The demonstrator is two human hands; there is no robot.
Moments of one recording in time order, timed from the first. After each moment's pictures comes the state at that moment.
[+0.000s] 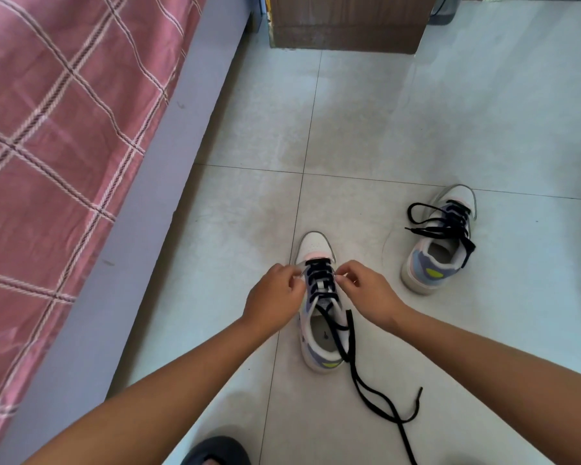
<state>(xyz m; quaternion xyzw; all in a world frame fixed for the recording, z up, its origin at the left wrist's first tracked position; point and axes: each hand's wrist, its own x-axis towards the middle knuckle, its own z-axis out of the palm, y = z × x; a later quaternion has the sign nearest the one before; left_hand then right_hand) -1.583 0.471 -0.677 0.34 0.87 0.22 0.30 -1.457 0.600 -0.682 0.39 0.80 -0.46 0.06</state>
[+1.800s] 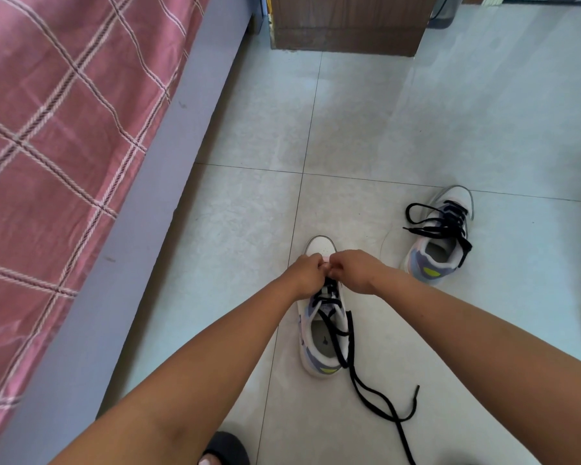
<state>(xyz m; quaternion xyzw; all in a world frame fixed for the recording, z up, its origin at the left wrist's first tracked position) -1.586 0.532 -0.701 0.36 0.80 0.16 0.44 -1.499 0.629 -0.680 0.26 0.88 -0.29 0.27</state>
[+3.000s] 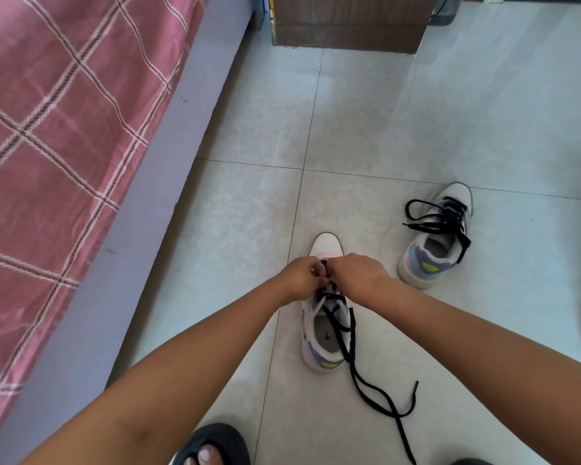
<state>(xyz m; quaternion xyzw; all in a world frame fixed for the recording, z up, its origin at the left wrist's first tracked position) -1.580 0.513 -0.690 0.28 0.76 0.28 0.52 -1.490 0.599 -0.647 0.25 0.91 -0.15 0.29</state>
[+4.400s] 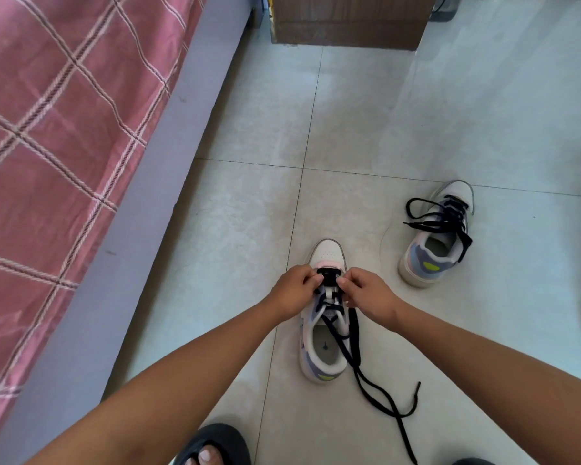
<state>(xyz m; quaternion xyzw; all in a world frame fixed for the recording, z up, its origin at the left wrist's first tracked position) -1.570 0.492 -0.700 0.30 0.80 0.28 0.44 -1.445 0.595 -0.698 0.41 0.69 -0.60 0.06</state>
